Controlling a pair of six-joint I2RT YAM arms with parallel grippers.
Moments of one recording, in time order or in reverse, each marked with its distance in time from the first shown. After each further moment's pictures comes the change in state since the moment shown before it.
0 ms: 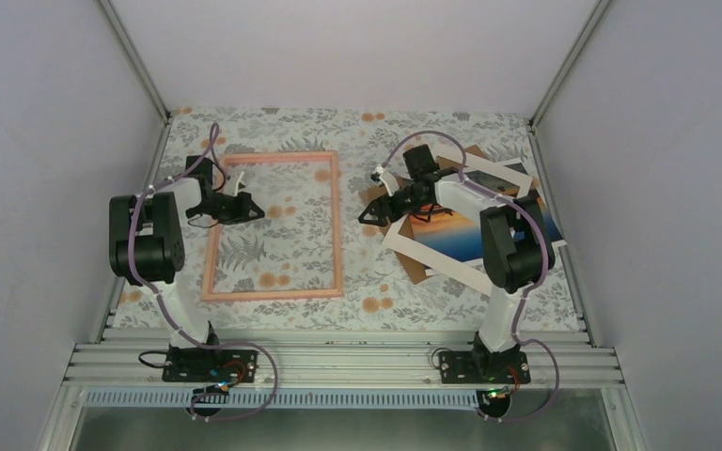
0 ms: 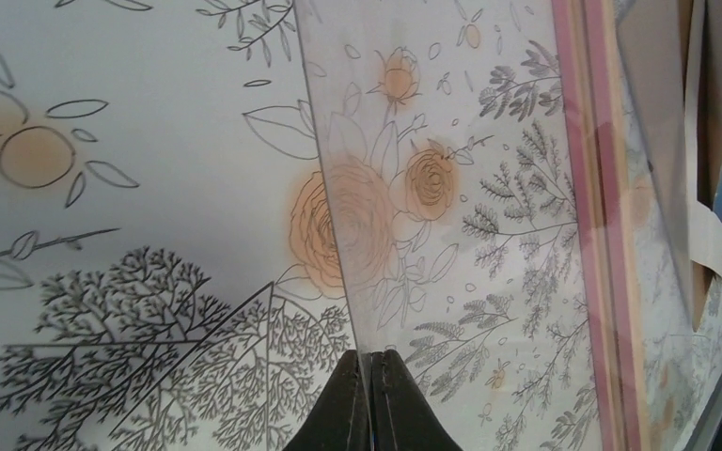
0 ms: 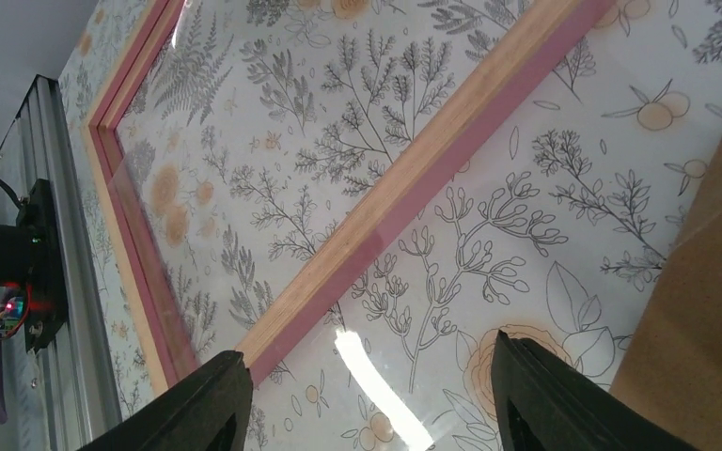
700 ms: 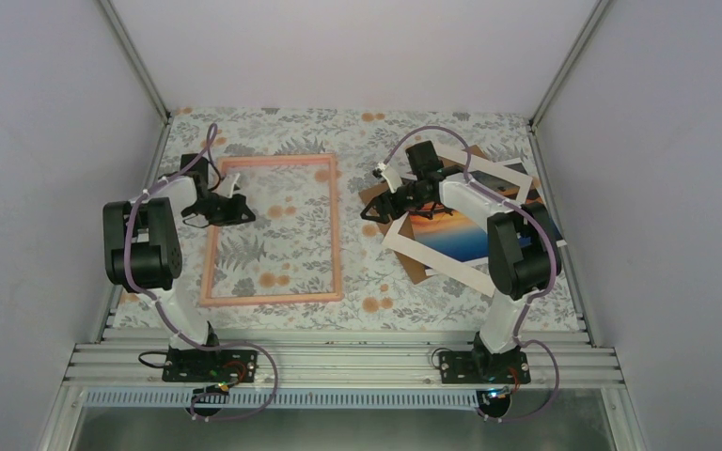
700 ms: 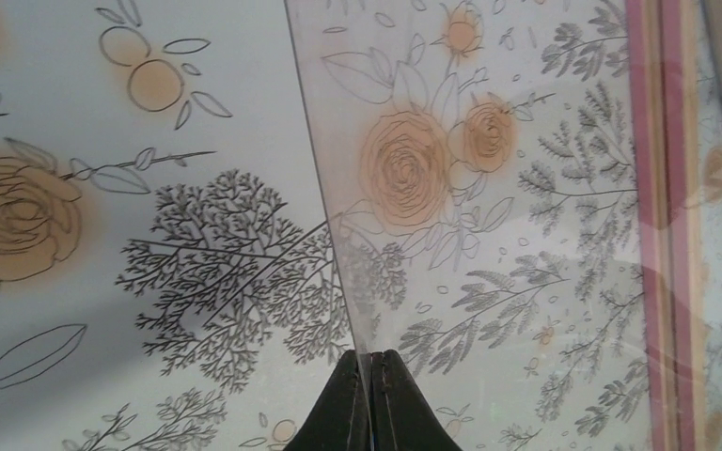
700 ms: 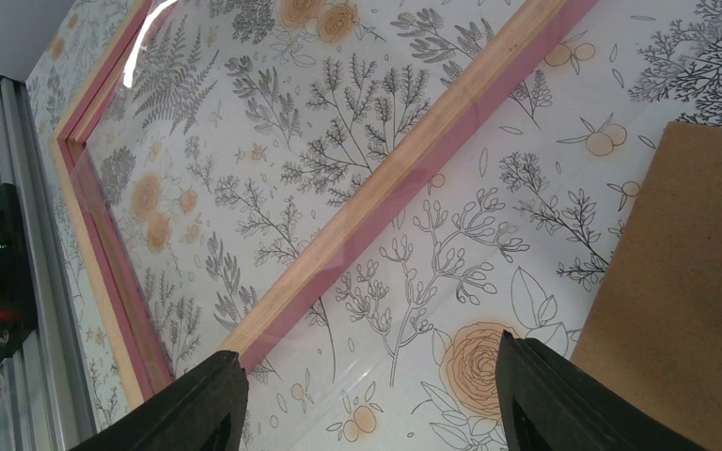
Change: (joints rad) left arm 0.017 -0.059 0.010 -0.111 -0.133 0.049; right arm 0.000 -0.067 -0.001 -0.010 0.063 -0.014
